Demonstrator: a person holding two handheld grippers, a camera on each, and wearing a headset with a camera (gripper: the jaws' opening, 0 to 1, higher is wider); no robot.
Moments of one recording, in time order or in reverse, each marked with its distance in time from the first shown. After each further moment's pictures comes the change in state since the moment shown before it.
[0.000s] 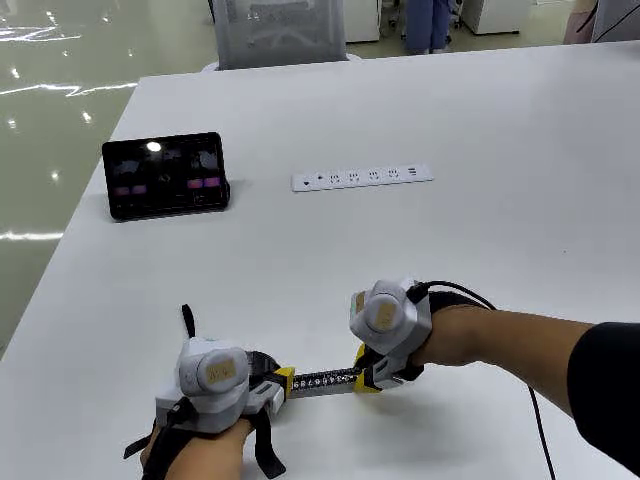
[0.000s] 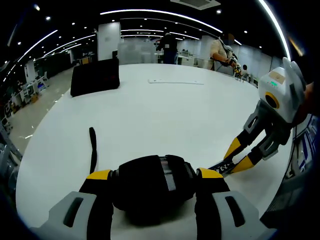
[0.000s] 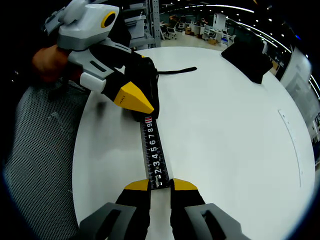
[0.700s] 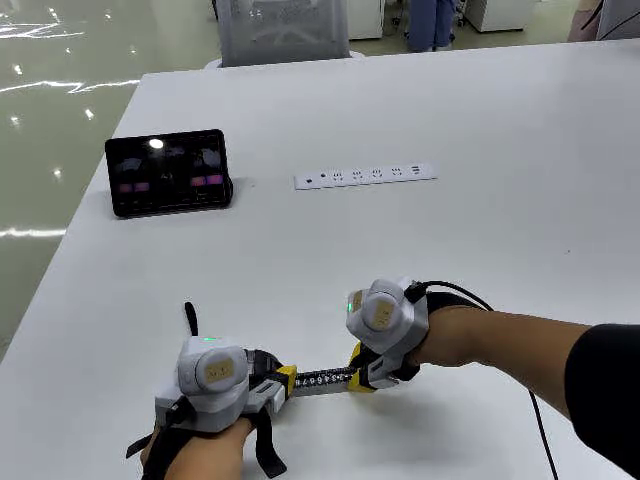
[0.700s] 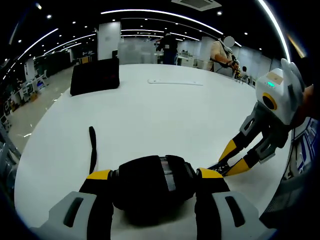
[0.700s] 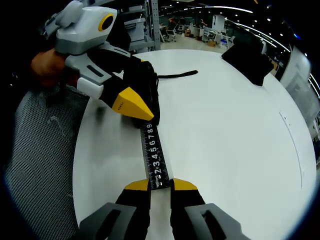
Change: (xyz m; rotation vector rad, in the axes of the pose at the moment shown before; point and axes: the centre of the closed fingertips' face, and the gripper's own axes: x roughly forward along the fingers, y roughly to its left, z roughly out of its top) left arm -0.001 -0.001 0.001 -0.014 -0.003 -0.013; right arm 0.006 -0.001 0.010 0.010 -0.023 0.007
